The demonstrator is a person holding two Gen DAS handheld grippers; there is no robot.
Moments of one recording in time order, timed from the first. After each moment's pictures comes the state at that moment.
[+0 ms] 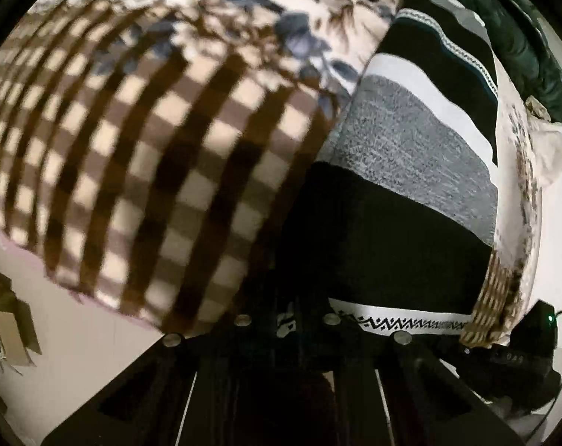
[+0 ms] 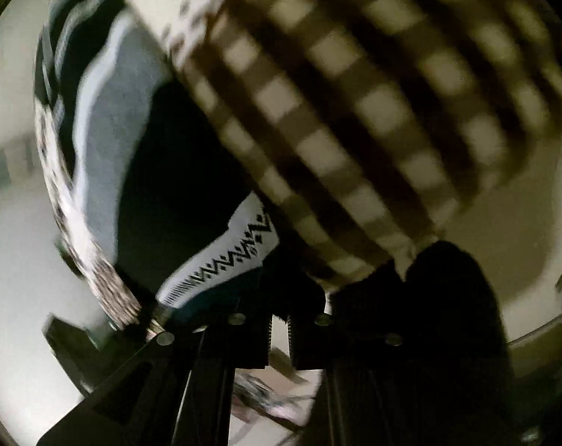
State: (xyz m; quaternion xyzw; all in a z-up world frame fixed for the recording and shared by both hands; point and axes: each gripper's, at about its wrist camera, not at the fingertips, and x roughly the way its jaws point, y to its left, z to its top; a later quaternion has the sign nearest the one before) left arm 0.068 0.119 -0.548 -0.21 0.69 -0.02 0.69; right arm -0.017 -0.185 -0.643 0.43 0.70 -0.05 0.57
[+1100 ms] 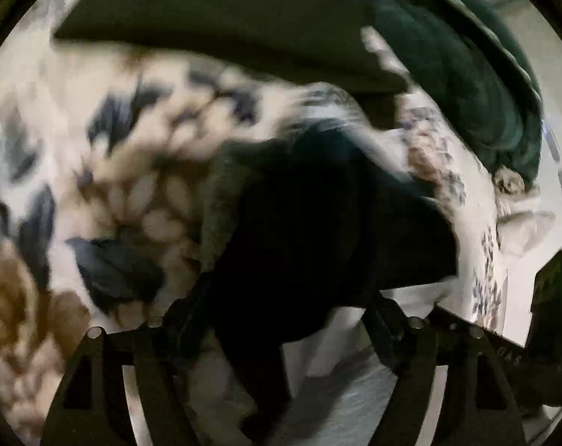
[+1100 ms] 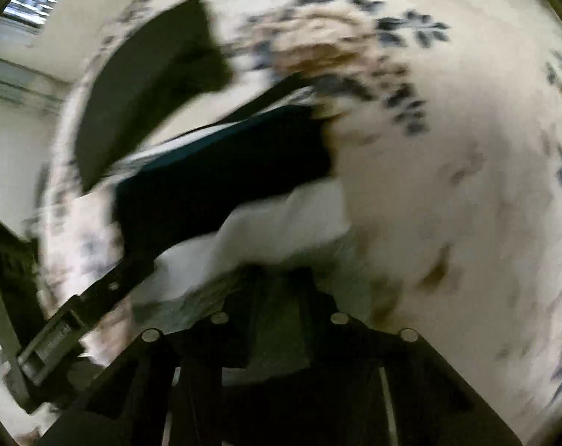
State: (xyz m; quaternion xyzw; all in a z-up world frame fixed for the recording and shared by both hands) left arm 0.486 0.045 -0.567 -0.22 0.61 -0.13 0.75; right arm 0.468 -0.199 -0.580 0.21 0.63 -0.02 0.75
